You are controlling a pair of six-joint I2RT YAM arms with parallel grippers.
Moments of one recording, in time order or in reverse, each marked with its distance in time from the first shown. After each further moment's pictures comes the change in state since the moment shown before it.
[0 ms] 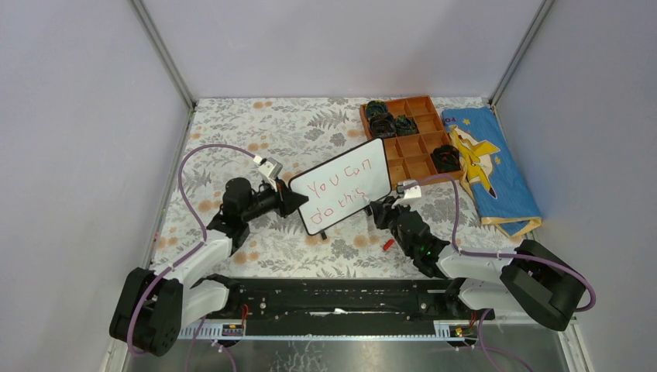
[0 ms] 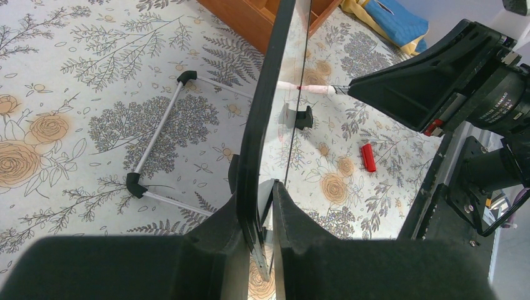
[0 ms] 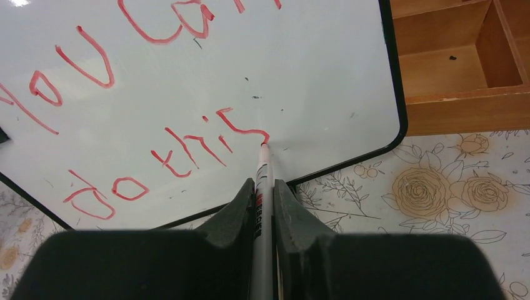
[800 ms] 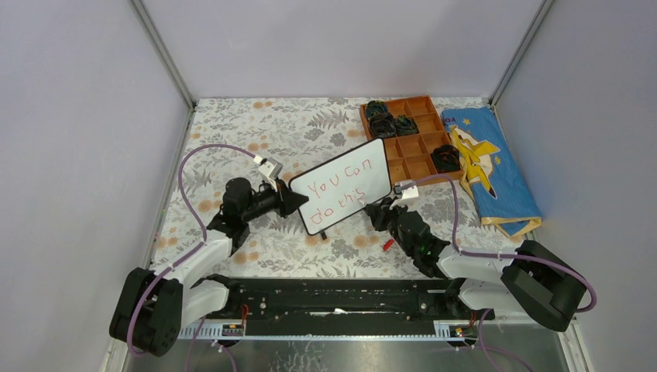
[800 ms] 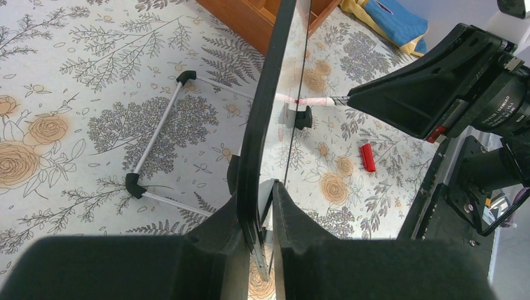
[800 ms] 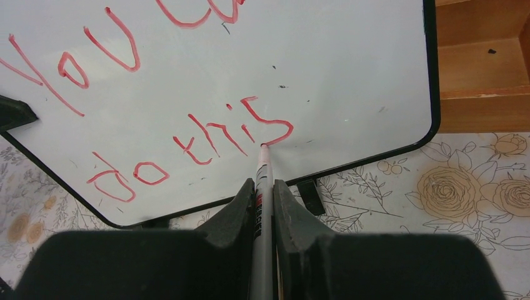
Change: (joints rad) left arm -0.001 0.000 0.000 0.000 0.000 0.000; right arm 0.000 -0.005 0.000 -0.006 -0.077 0.009
